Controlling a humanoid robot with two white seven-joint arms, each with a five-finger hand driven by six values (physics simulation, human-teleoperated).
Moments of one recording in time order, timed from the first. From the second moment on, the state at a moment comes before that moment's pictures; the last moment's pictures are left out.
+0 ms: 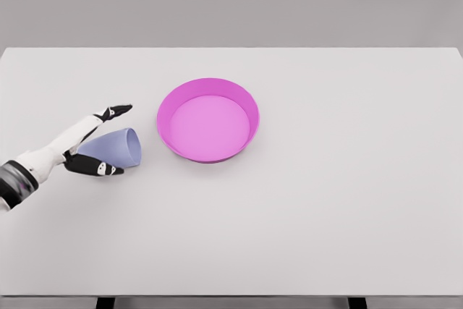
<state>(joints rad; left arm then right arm) -0.18 0.98 -0.60 -1.80 0.24 0.01 0.00 0.01 0.00 -0.09 0.05 -0.12 -0.06 0.09</state>
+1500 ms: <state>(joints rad) -0.22 0.92 -0.63 -1.80 0.23 0.24 0.01 0.01 0.00 -0.09 0.05 -0.12 -0.06 0.09</state>
